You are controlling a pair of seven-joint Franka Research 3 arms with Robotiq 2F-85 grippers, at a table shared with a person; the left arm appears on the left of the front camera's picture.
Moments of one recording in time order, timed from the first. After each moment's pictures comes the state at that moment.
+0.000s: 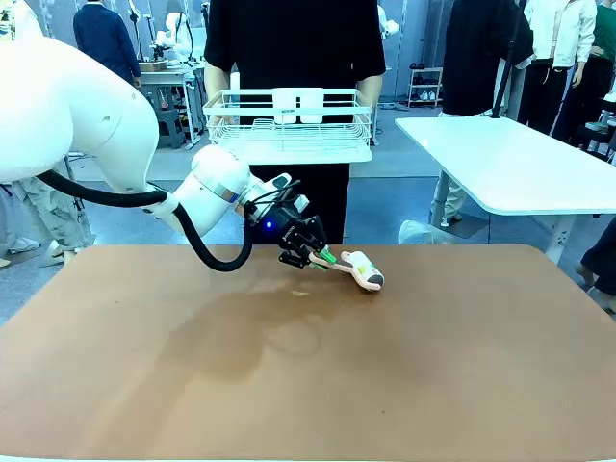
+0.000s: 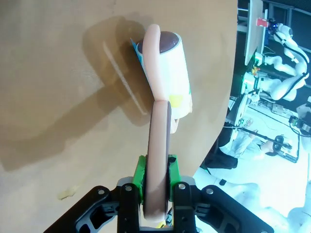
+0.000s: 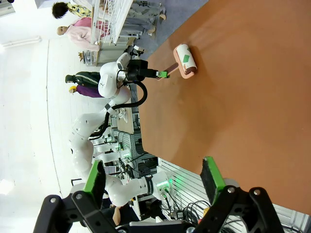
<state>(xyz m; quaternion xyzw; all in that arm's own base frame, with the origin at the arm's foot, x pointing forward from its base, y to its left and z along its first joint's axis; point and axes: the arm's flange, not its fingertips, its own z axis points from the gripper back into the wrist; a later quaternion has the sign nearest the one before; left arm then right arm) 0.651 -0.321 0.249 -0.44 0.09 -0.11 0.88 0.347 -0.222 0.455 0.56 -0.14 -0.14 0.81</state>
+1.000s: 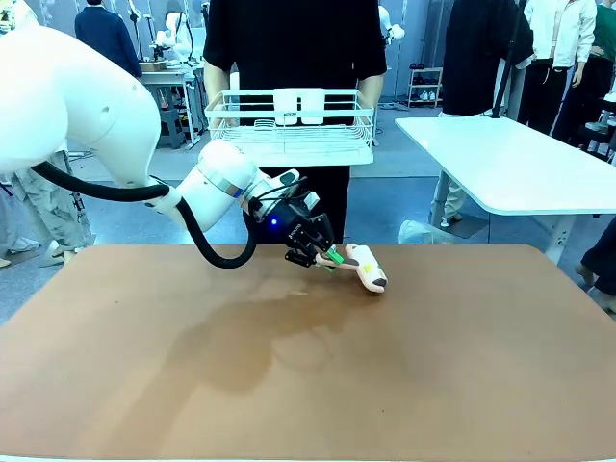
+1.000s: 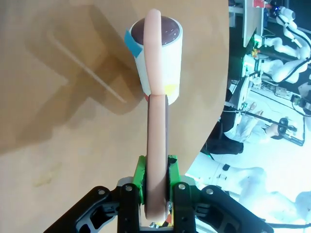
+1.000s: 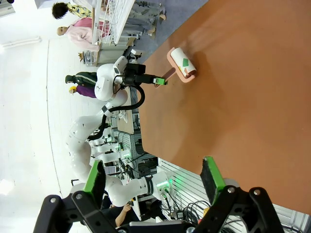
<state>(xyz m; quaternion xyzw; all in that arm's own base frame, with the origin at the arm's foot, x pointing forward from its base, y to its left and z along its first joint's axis) 0.630 -0.330 0.271 -0.44 0.10 -0.15 0.88 0.347 -0.223 0.455 0.56 -0.14 -0.14 0.81</state>
